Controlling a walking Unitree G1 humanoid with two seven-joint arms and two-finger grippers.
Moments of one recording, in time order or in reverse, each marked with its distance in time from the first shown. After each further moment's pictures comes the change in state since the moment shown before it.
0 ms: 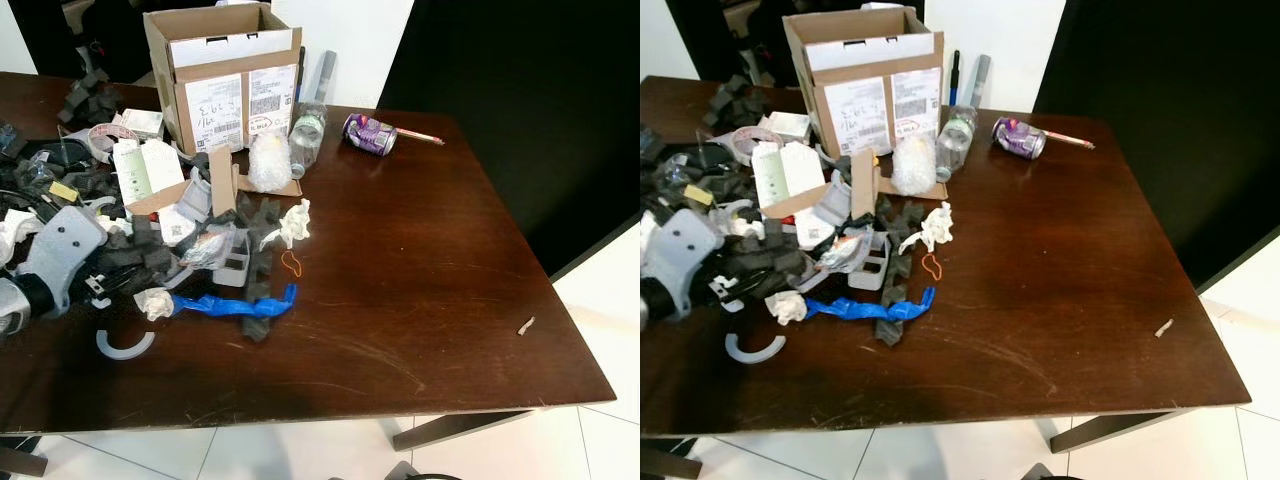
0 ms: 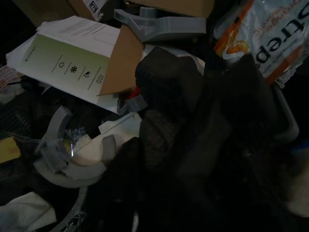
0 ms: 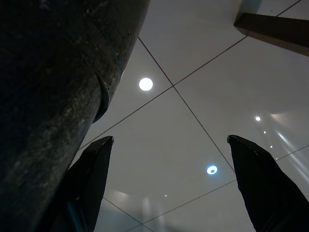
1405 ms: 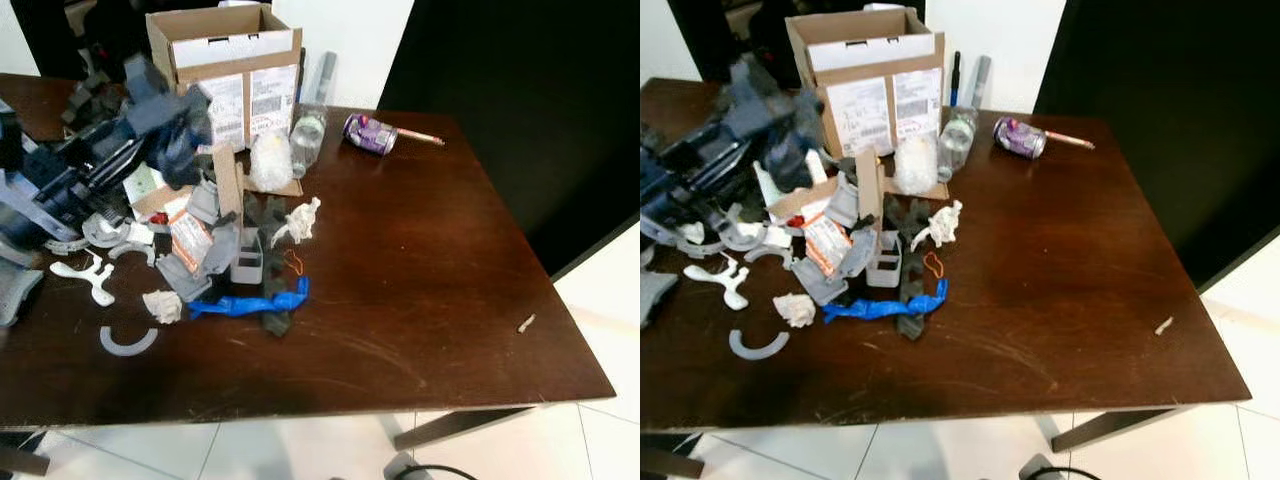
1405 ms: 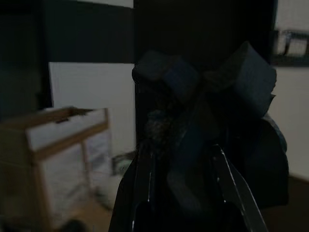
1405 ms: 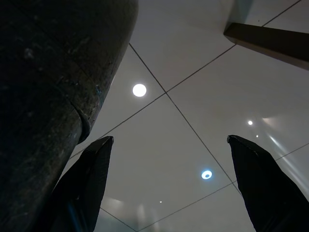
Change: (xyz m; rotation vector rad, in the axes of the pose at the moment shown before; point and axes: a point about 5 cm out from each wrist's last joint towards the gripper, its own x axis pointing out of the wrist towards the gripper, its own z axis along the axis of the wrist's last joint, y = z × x) left arm -0.014 -0.022 0.131 -0.333 -0.807 -0.077; right arm -0.002 -0.005 0.010 -0.004 -0.024 -0.022
